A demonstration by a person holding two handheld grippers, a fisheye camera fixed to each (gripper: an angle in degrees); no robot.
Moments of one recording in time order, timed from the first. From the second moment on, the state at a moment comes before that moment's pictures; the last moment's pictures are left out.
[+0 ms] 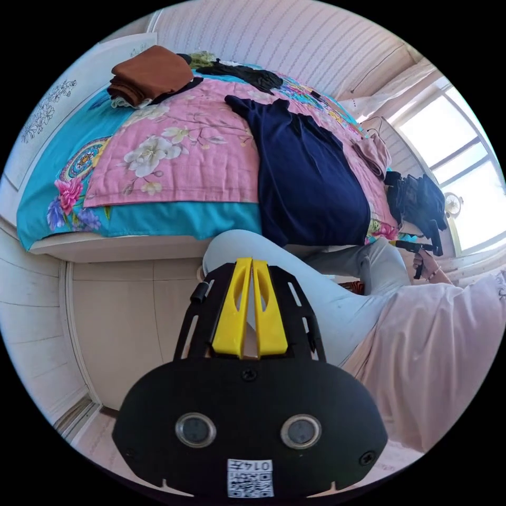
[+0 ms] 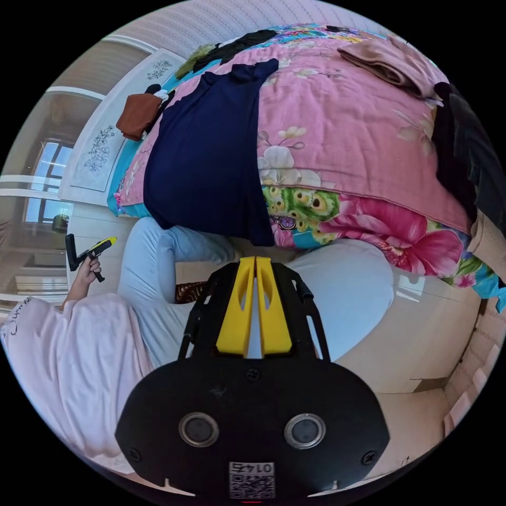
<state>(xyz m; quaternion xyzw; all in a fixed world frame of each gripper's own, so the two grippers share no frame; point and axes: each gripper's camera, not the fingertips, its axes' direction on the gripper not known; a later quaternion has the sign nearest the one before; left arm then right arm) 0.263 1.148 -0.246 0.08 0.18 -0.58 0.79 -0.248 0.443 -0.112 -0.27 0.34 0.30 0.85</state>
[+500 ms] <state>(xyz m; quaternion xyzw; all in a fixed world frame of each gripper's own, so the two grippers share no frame) 0.042 0.872 -0.104 0.21 0.16 -0.36 0.90 -0.113 0.307 -0.083 -0.11 0.38 0.19 0.90</state>
